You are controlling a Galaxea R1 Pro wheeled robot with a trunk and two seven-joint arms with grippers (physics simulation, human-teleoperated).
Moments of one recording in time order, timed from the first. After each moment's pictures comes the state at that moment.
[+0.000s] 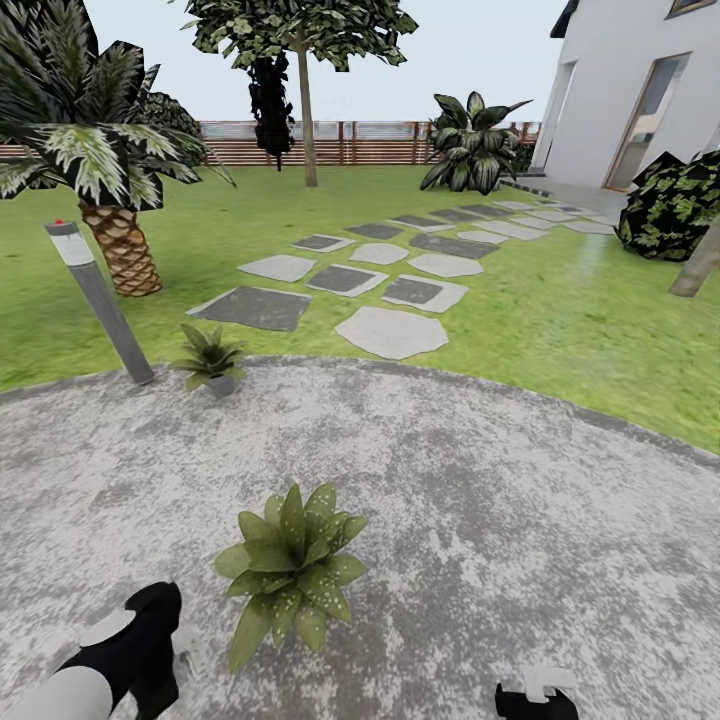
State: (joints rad) left arm -0.55 0.18 -0.12 -0.58 -1.16 0.73 -1.07; right arm -0.46 -0.04 0.24 -0.05 -0.21 -0.29 -0.26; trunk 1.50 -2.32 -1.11
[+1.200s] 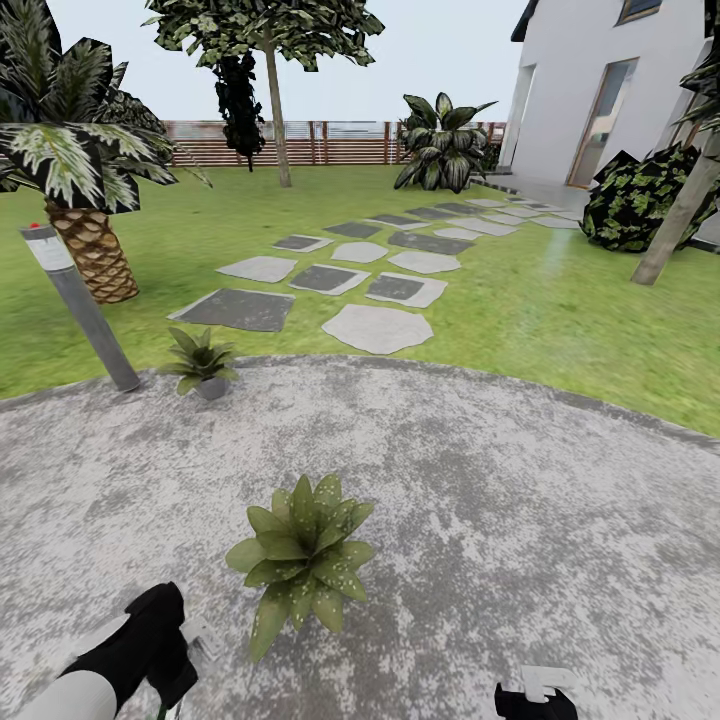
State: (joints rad) left arm -0.54 0.16 -0.06 -0.60 -0.97 0.73 -0.91; right arm -0.46 -0.04 0.24 -0.05 -0.21 -0.29 -0.26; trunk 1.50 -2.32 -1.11
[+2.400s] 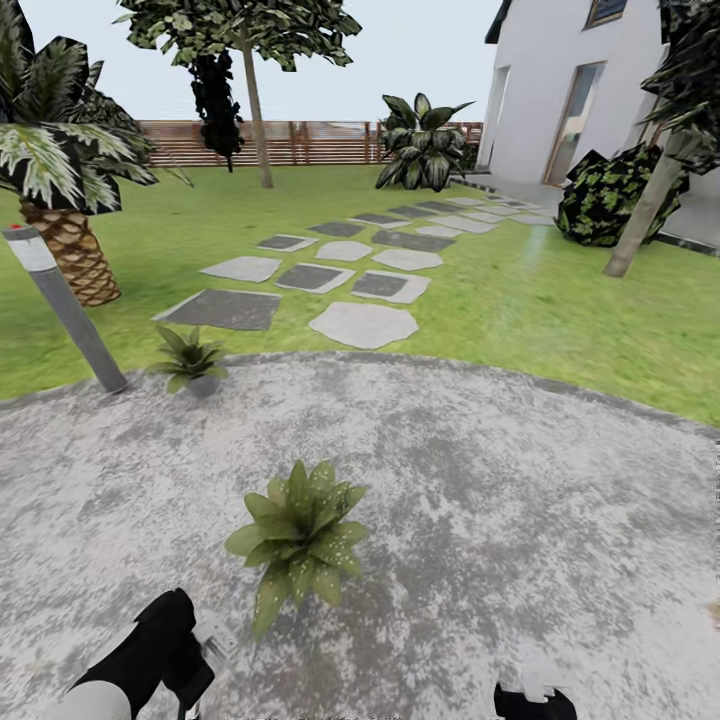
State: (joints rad) left arm -0.52 0.10 0.05 -0.61 -0.97 0.73 -0.84; right arm -0.46 -0.04 0.24 -0.05 -0.21 -0.29 -0.26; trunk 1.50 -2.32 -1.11
